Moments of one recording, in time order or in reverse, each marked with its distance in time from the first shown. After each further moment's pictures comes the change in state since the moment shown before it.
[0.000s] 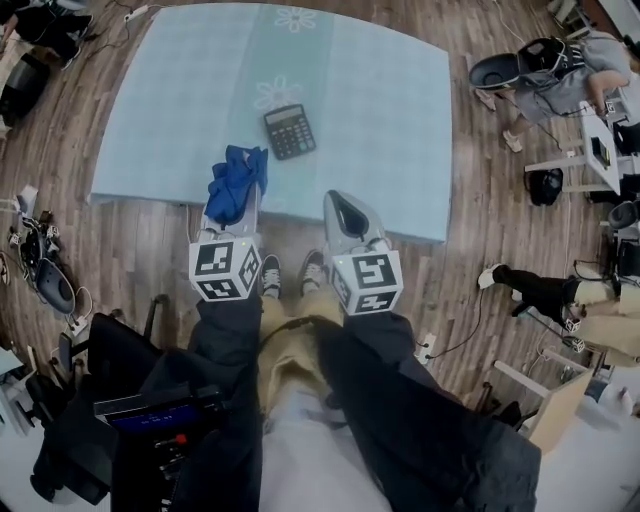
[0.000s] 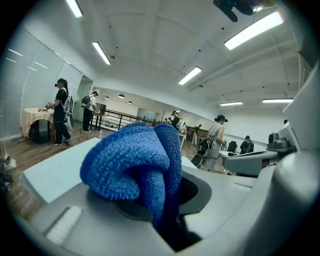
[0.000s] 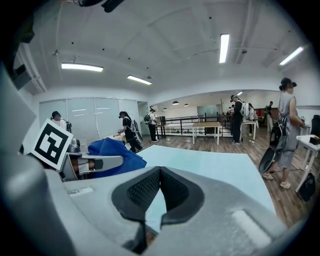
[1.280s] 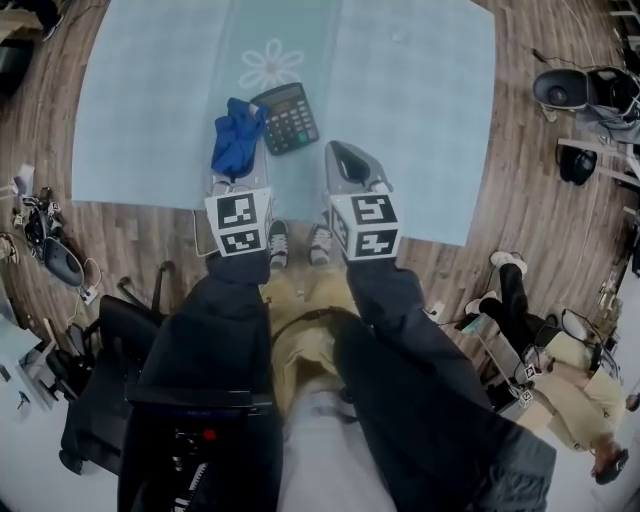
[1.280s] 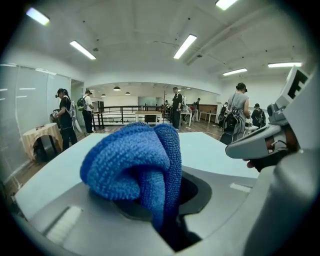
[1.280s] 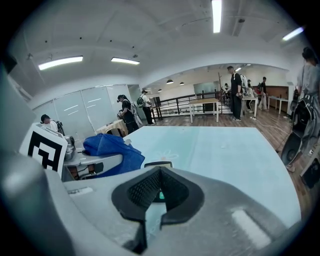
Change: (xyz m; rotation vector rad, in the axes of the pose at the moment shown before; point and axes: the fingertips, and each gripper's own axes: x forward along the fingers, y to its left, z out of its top) left arm 0.150 0.061 -0.056 0.193 0.171 0.124; right arm 0.156 -0.070 -0.056 0.095 0.231 0.020
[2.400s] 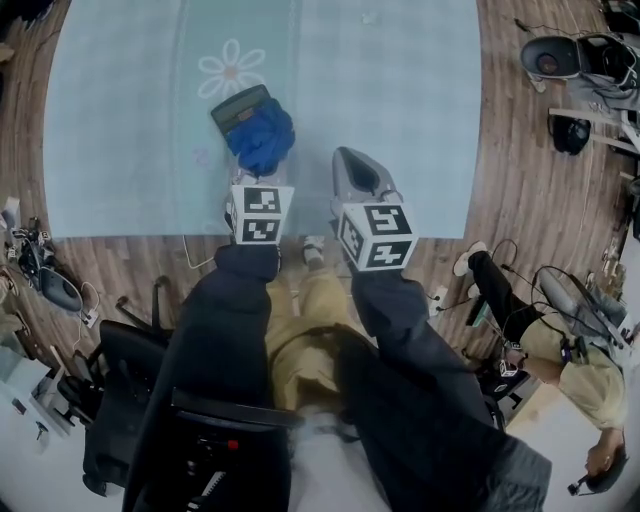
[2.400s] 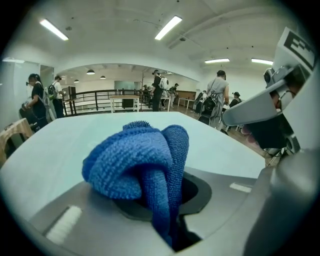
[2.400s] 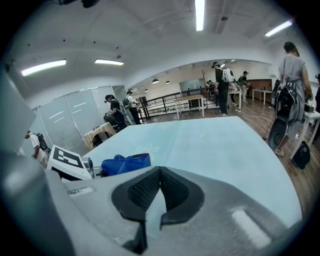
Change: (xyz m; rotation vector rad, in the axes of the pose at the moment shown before) left arm 0.076 -0.091 -0.084 0.106 0.188 -0.246; right arm -0.008 -0.064 -0.036 0.122 0.006 -0.108
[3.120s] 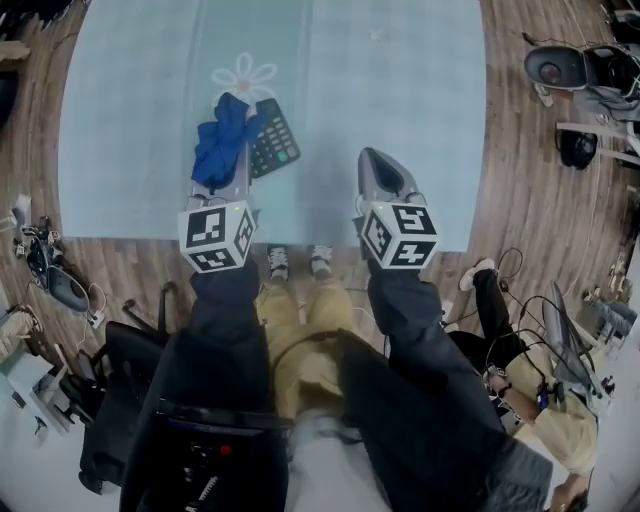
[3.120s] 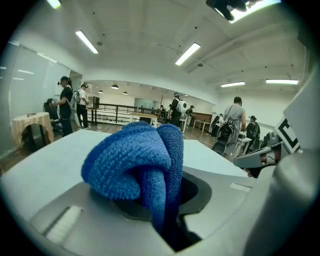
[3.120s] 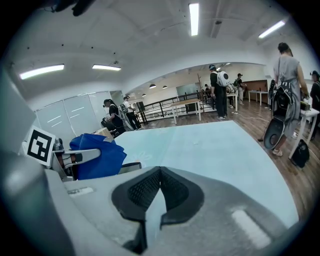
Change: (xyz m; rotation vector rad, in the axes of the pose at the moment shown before) left arm -0.077 0.070 0.084 -0.179 -0.242 0.126; right arm -0.004 -0.037 0.023 0.037 -0.051 -0.022
